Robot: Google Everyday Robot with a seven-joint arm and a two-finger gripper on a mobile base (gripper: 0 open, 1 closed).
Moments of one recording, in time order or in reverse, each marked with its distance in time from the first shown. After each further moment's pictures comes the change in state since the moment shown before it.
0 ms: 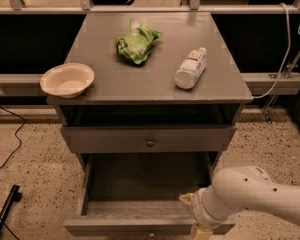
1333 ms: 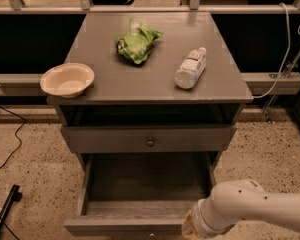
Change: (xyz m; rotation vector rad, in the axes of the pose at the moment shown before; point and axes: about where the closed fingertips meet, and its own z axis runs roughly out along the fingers) arm 0.020 0.016 0.051 -0.030 -0.006 0.045
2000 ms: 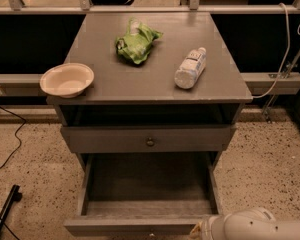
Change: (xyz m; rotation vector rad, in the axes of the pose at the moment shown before) arm 0.046 0.012 0.041 0.139 -0.020 0.079
